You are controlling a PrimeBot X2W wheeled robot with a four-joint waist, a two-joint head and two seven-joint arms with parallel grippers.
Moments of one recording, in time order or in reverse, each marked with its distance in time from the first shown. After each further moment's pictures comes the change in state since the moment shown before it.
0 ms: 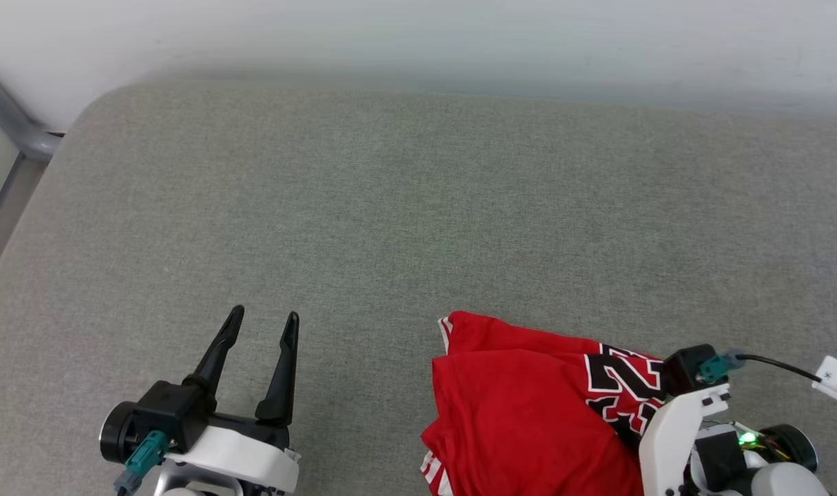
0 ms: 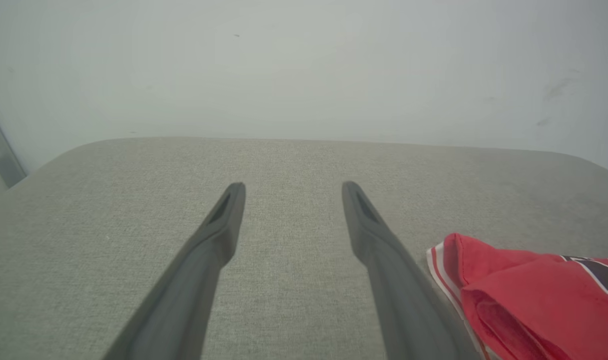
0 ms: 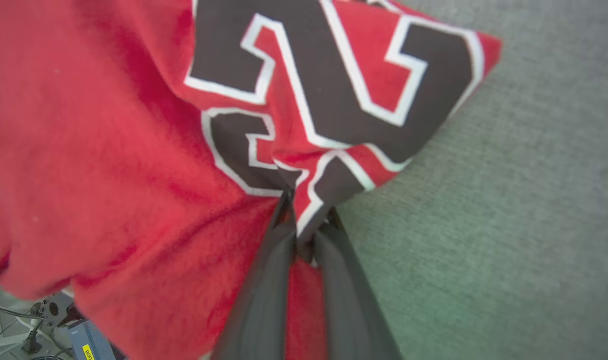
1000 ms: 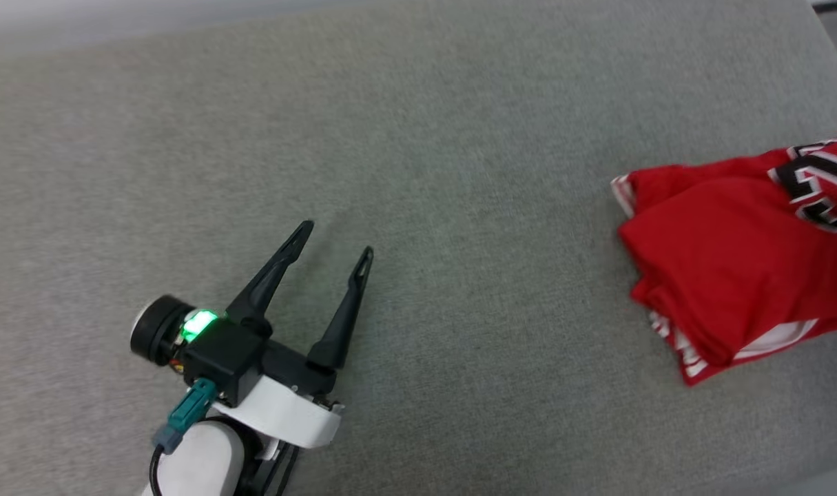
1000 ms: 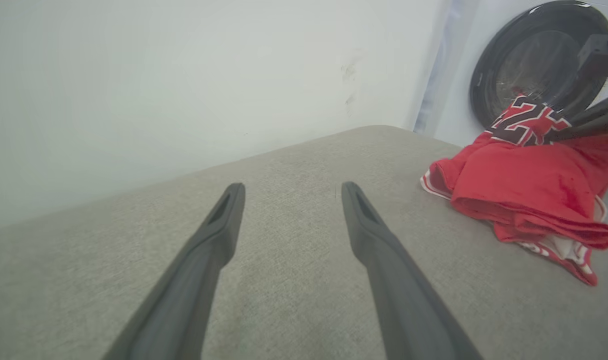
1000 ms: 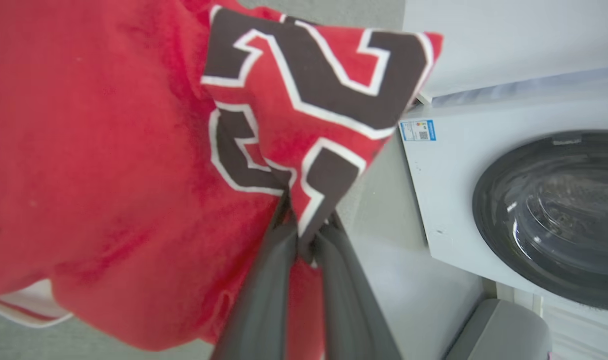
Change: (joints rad) left arm -0.169 0.107 -0.198 -0.144 0.044 -0.002 0.033; right arm -0.484 -0.668 0.308 0.094 -0.041 0.000 -0.251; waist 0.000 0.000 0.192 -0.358
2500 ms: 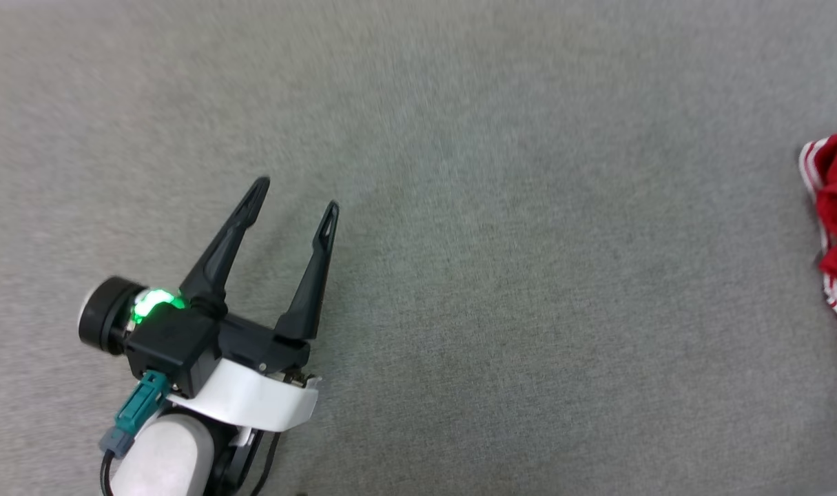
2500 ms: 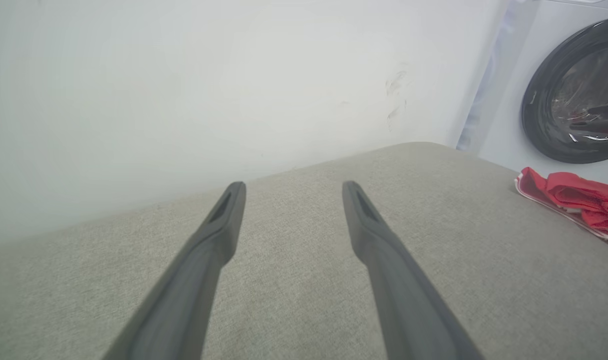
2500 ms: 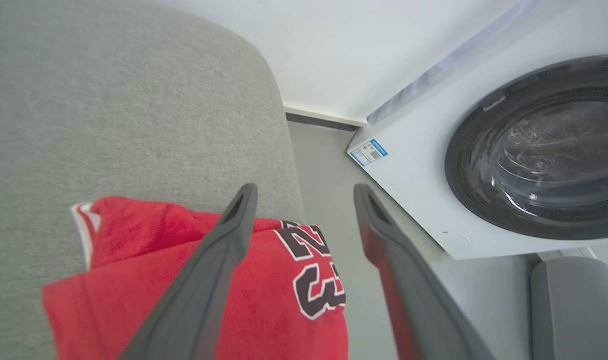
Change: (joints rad) left arm -0.023 0.051 0.018 -0.169 -0.041 0.108 0.081; right arm -0.211 0.215 -0.475 0.458 -0.217 0.000 -0.371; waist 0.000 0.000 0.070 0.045
